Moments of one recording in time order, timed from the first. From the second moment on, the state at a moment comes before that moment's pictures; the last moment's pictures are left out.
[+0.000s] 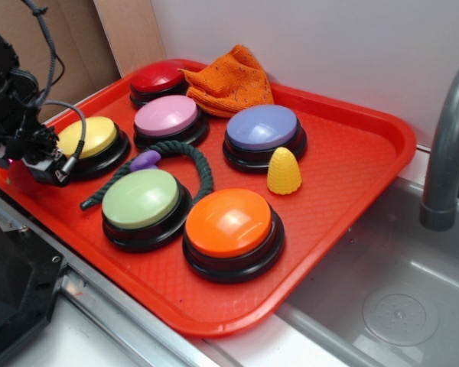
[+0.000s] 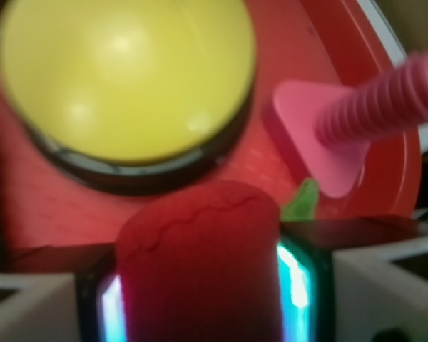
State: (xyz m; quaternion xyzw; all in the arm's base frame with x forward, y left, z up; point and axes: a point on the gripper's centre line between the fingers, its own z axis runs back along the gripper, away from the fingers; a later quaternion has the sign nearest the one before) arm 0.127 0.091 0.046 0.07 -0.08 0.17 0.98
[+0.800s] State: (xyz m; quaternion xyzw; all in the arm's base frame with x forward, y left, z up) arm 0.201 -0.026 0.168 -0.09 -0.09 0.10 0.99
